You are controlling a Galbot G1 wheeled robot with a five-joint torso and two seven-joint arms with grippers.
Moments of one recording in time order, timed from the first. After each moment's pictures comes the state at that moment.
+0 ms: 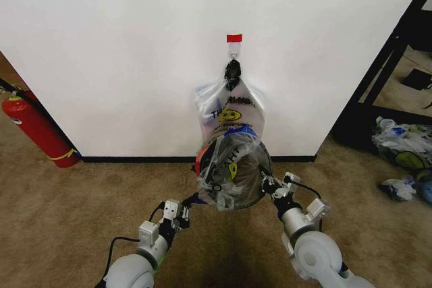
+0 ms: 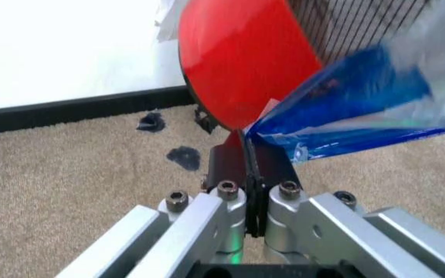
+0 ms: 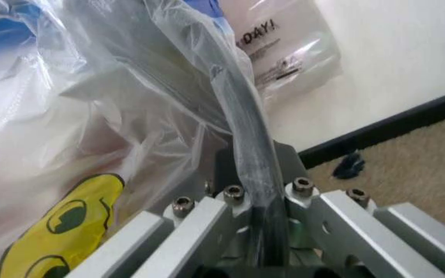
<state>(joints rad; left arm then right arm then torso) 1.40 -0.94 -0.10 -2.00 -0.54 0.13 -0.20 -1.32 1.05 0.17 1.98 1.00 0.06 0.24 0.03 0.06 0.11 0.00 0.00</state>
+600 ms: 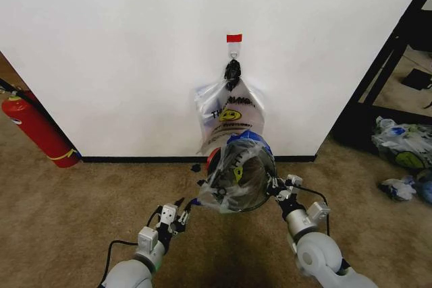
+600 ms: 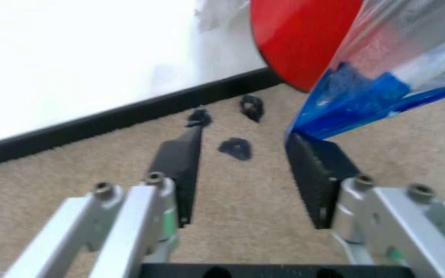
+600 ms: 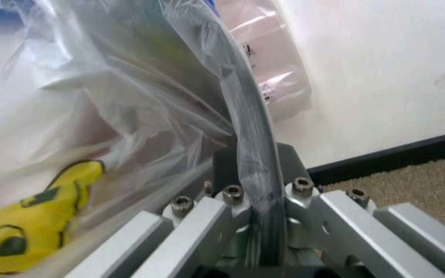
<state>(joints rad) 1.42 -0.93 -0.10 -1.93 -0.35 0.08 -0.26 -1.30 1.05 0.19 1.87 0.86 0.13 0.17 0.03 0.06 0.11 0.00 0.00</state>
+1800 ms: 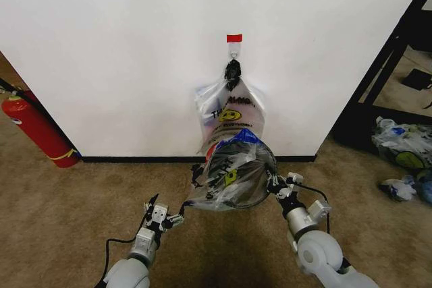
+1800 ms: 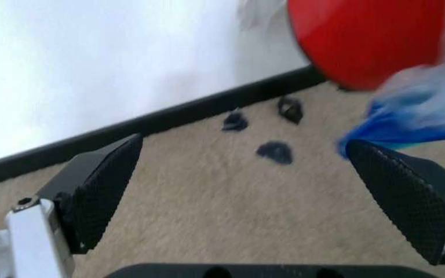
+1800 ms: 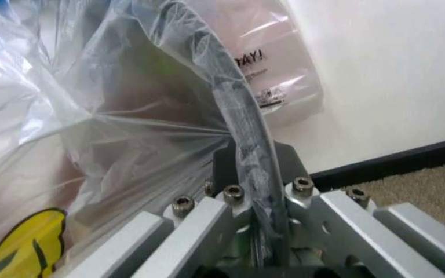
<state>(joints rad) 1.39 -0.95 -0.09 -1.86 -0.29 0.02 -0.31 -1.30 1.06 0.19 1.88 0.87 0.12 0.15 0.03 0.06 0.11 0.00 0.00</state>
